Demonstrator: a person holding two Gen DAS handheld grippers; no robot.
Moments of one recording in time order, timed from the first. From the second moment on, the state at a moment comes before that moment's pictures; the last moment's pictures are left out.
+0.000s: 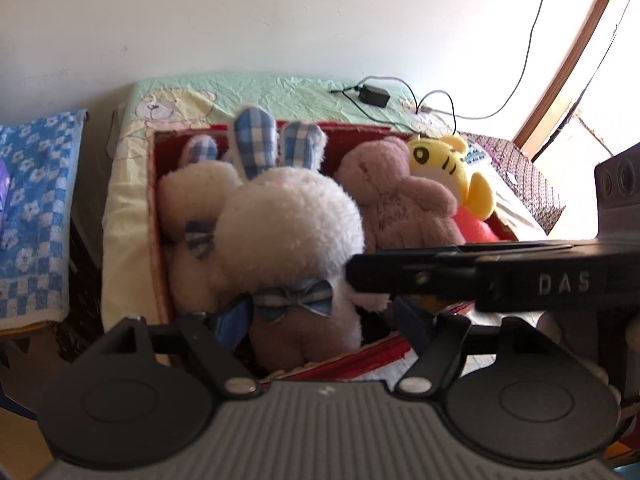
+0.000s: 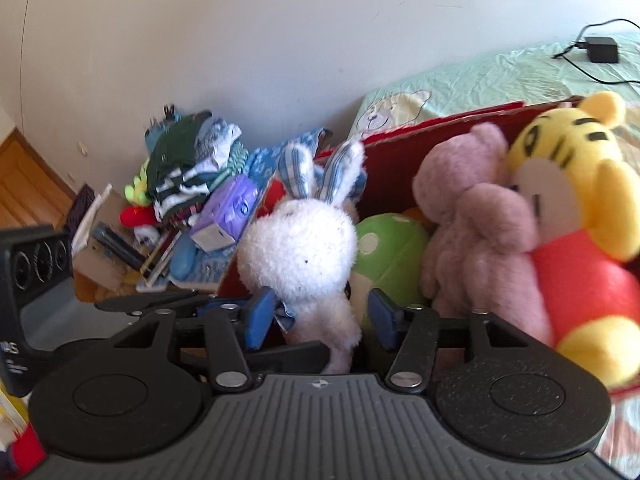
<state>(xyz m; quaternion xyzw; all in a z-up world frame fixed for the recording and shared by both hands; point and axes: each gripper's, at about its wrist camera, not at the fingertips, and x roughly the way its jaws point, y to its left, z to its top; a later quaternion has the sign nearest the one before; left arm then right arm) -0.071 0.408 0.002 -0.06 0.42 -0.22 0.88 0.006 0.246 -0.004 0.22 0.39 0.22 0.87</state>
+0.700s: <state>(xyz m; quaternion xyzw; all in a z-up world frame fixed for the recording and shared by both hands) -0.059 0.392 -0.005 -0.02 0.46 -0.16 0.87 0.022 0.260 -0.025 0.21 0.42 0.17 0.87</state>
